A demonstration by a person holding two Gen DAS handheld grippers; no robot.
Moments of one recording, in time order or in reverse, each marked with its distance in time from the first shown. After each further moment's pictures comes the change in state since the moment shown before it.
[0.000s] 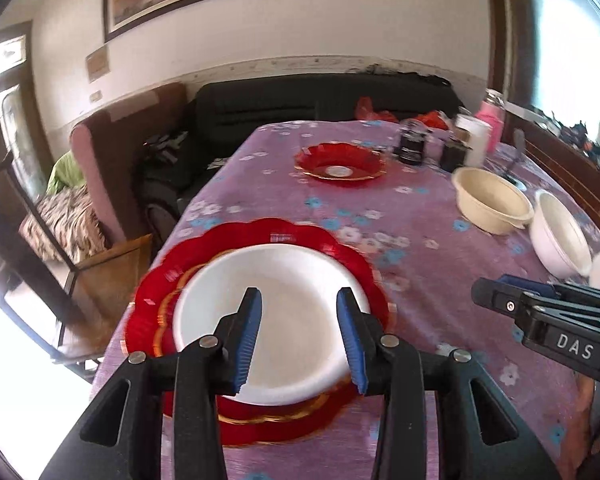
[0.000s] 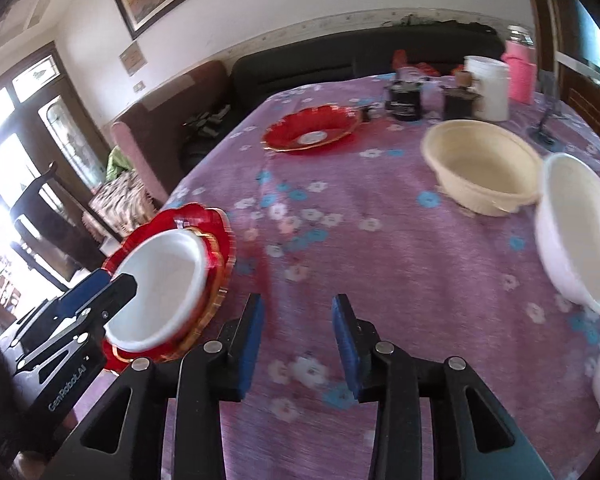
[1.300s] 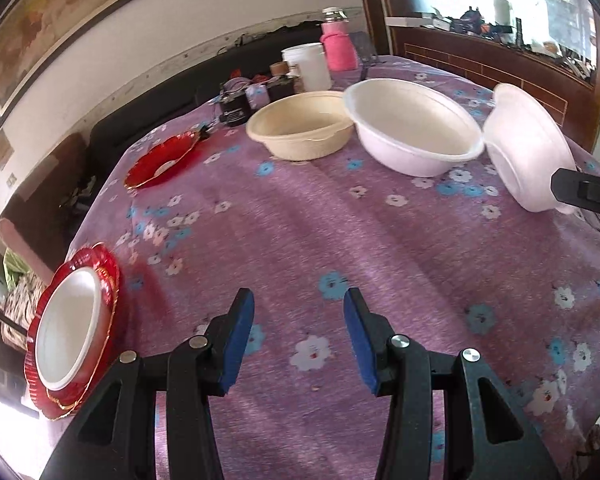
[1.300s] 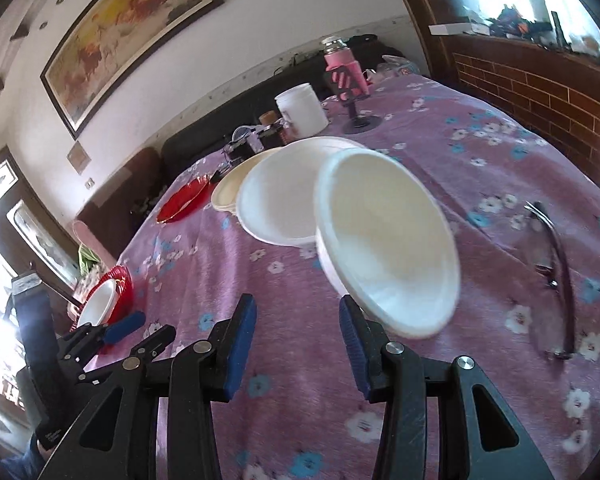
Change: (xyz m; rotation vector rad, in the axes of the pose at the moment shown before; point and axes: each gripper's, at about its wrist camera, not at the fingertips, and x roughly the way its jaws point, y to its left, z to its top) left arm 0.001 -0.193 -0.036 0.391 0.103 -0.153; right arm -0.151 -0.195 -0.085 0.286 -0.193 -0.065
